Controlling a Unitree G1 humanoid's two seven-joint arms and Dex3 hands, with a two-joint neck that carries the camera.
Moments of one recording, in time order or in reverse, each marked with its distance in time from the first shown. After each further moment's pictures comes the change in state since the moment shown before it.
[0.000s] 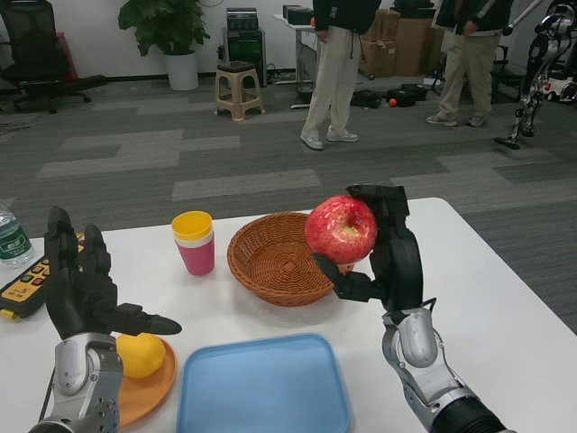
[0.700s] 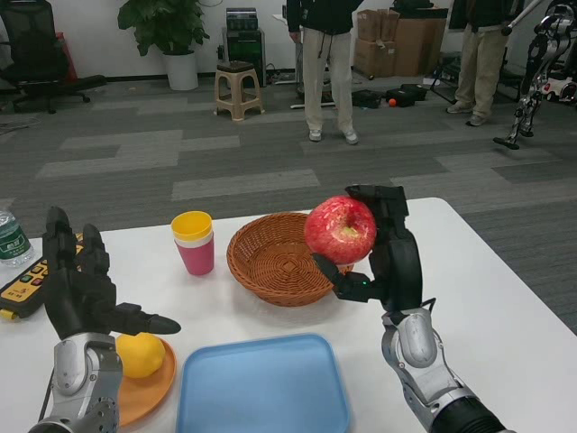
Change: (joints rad) left arm 0.002 0.000 0.006 -0.005 0.000 0.000 0.000; right arm 0.000 0.000 0.004 0.000 0.000 0.000 0.000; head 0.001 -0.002
